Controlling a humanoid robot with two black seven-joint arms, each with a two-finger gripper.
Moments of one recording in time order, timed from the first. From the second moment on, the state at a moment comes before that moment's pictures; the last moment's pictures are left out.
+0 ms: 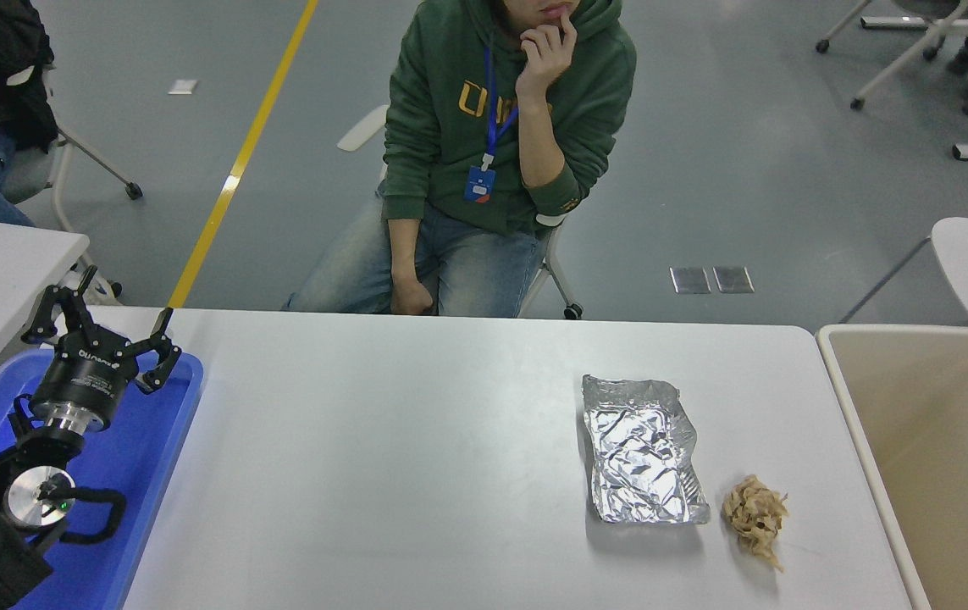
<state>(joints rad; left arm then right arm) -0.56 0.46 -0.57 -0.39 -0.23 -0.70 -0.60 0.63 -1.03 0.31 0.70 -0.90 0.15 -0.03</state>
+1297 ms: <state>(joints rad) -0.56 0.46 -0.57 -0.39 -0.23 -0.70 -0.60 0.61 -0.31 0.19 -0.01 -0.66 -0.06 -0.03</state>
